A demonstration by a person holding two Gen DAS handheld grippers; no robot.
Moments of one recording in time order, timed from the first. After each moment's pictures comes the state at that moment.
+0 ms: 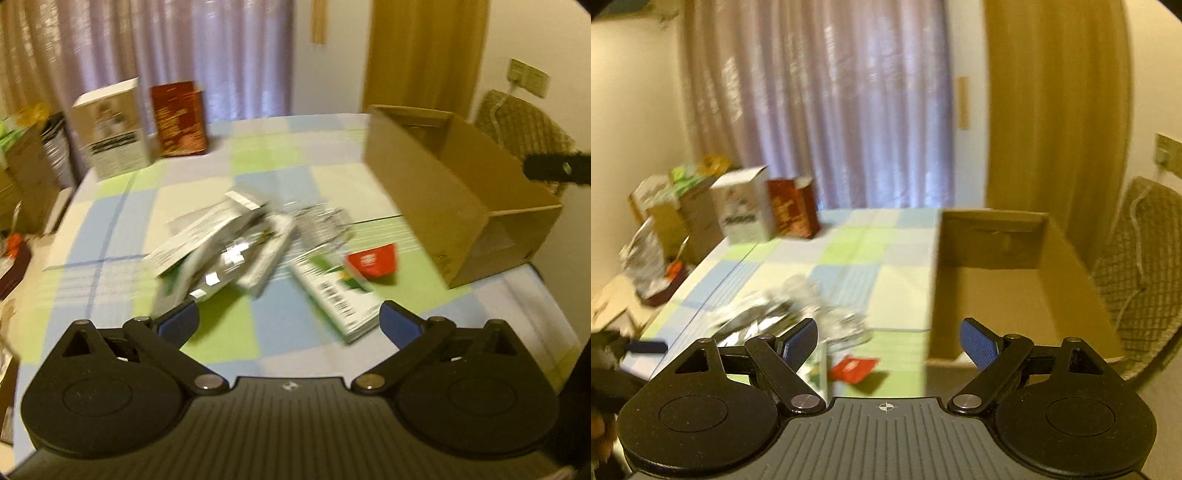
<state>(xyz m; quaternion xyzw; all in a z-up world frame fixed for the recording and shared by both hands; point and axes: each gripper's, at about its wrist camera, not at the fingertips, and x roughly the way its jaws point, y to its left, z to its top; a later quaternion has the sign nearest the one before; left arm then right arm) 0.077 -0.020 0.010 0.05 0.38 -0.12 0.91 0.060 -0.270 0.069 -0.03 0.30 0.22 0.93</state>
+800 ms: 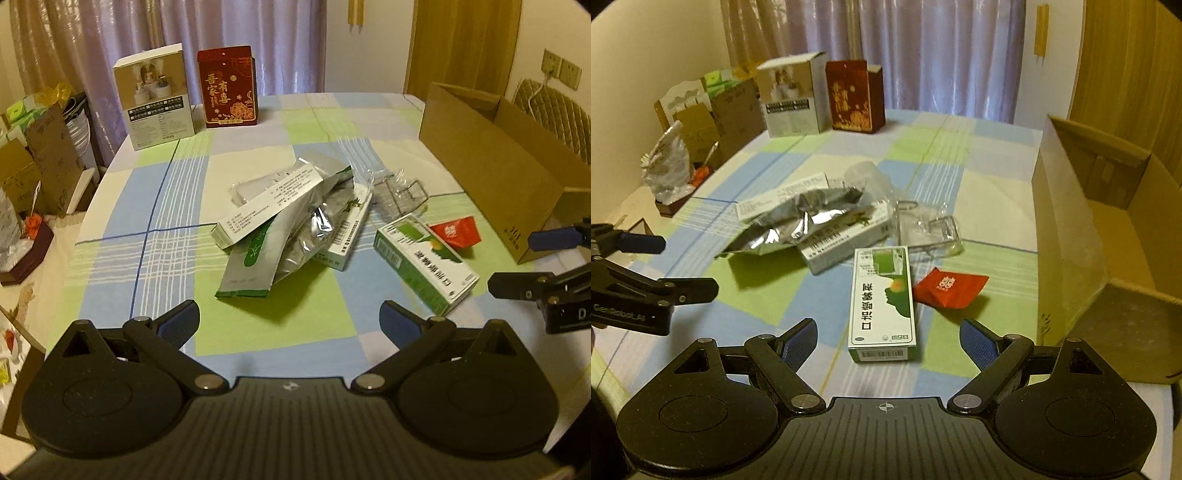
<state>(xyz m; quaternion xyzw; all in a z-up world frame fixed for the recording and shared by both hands) 0.110 0.034 -0.025 0.07 0.40 -0.10 0.91 0.073 -0.178 -0.037 -0.09 0.40 0.27 0.87</state>
